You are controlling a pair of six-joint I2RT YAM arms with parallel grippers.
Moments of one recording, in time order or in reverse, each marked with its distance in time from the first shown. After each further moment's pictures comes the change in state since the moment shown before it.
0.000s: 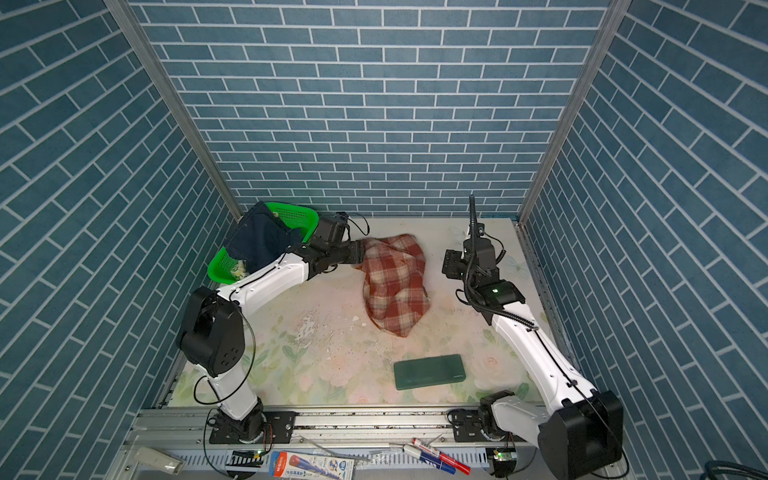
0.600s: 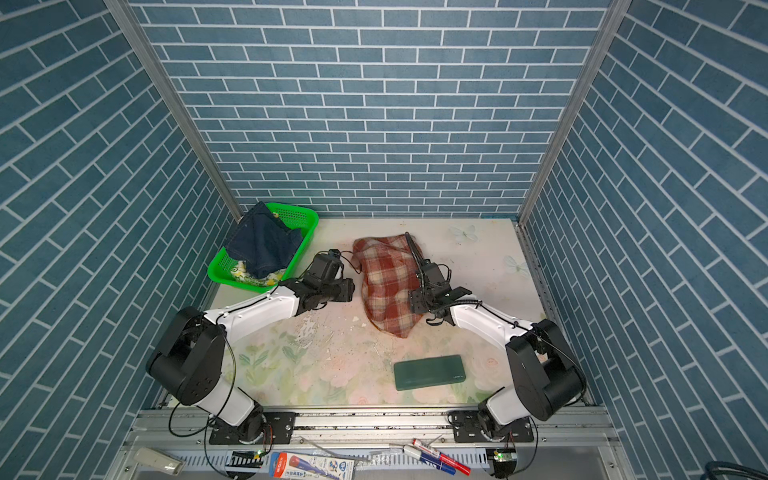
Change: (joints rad) left arm -0.098 -0.188 -0.414 0.086 -0.051 -0.028; right arm 0.225 0.299 -0.114 0.036 -0.041 0.011
